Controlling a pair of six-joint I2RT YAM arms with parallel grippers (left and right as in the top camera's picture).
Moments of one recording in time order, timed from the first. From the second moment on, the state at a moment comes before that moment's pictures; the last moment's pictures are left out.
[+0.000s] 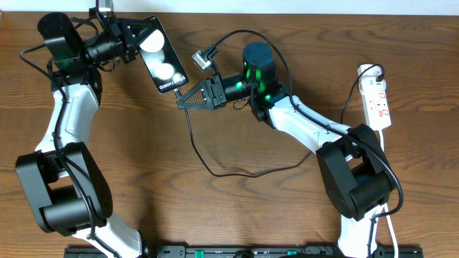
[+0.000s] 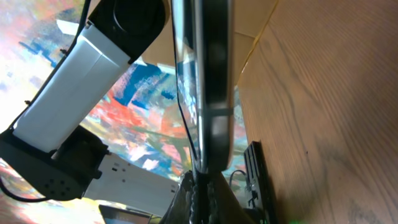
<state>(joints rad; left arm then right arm) 0.23 1.84 1.33 0.42 1.28 -1.25 0.55 2.04 1.37 0.60 -1.32 1.19</state>
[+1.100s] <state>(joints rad) 0.22 1.84 1.33 0.42 1.35 -1.24 0.55 2.04 1.37 0.64 -1.23 1.25</state>
